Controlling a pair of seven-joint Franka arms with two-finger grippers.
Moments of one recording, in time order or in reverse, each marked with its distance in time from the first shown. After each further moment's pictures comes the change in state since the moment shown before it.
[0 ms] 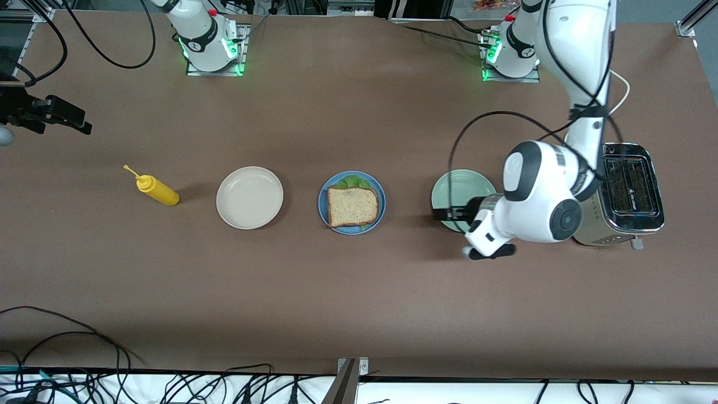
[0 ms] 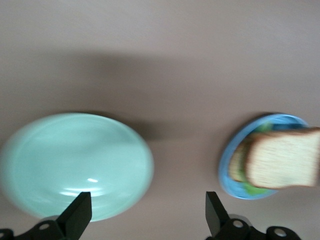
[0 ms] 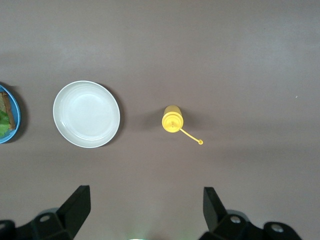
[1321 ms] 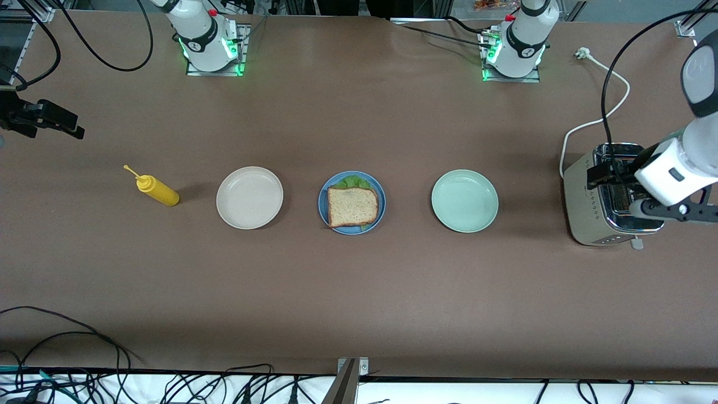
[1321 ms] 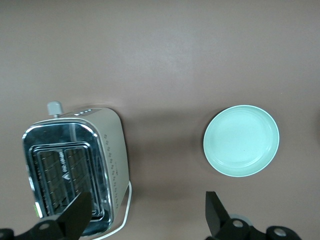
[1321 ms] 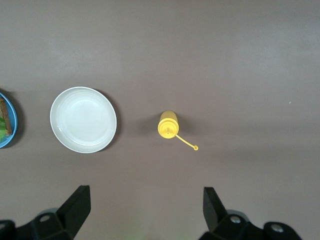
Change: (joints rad) left arm 0.300 -0.376 -0.105 0.006 0.534 -0.194 0.250; right arm 0.006 0.027 -0.013 0.039 -0.009 0.001 -0.006
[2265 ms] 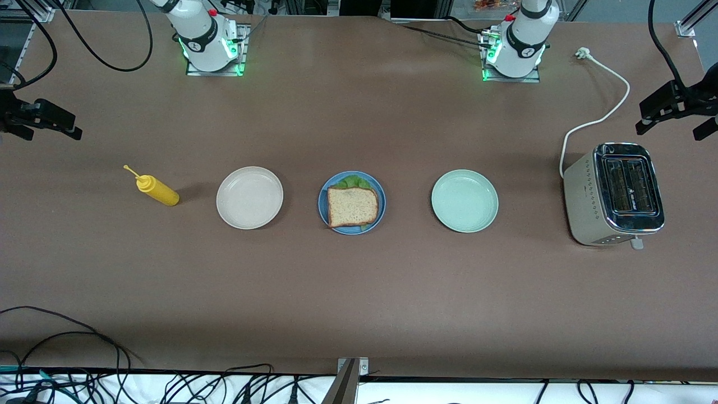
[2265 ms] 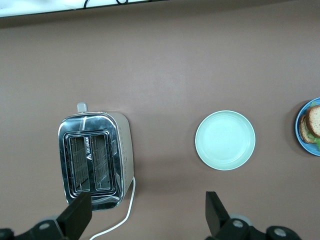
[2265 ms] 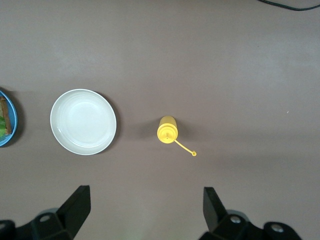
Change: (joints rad) left arm 0.136 -0.238 -0.139 -0.008 0.019 -0.066 -0.002; right arm 0.000 0.000 0.000 0.006 -0.001 0.015 -0.036
